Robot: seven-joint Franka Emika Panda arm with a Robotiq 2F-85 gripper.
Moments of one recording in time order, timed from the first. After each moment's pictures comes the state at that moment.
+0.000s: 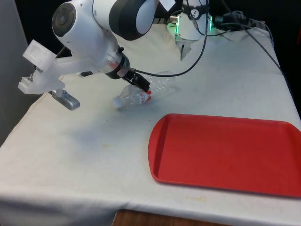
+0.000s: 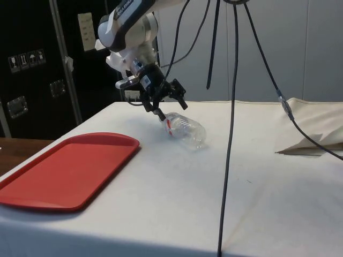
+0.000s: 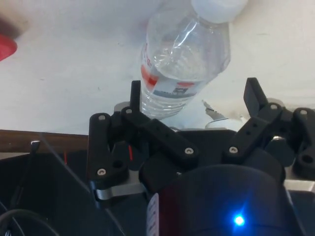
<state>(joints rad) 0.08 1.02 -0.61 -1.21 0.49 1.39 0.03</state>
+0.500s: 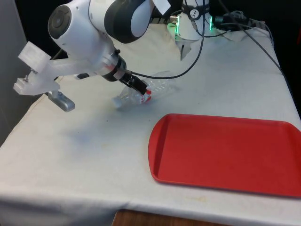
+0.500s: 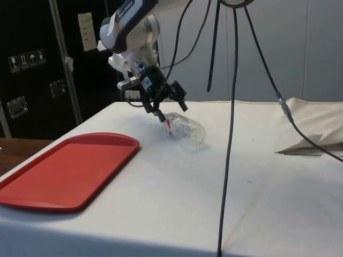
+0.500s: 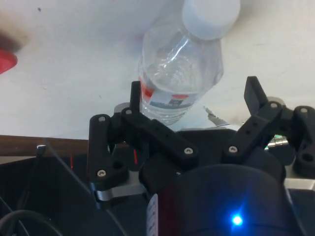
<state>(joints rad) 0.07 1.05 -0.62 -1.20 0.51 1.40 0.01</state>
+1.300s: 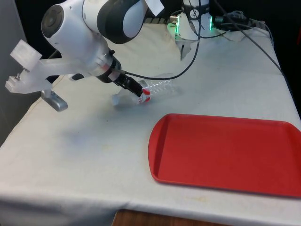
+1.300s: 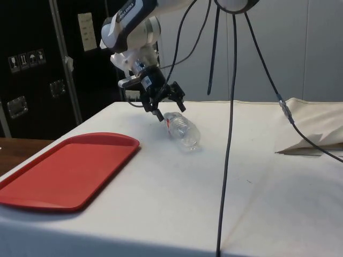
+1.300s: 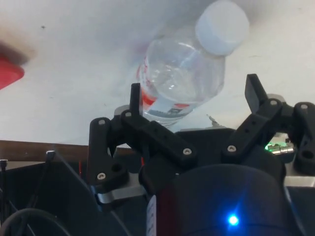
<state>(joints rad) 0.05 1.08 -0.65 -1.15 0.56 1.40 -0.03</state>
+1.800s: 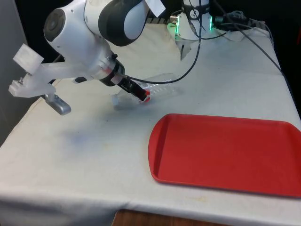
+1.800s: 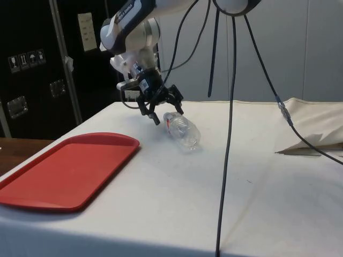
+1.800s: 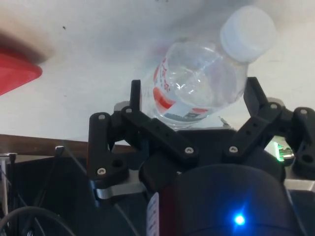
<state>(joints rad) 0.06 1.09 -0.65 -1.15 0.61 1.40 0.03</state>
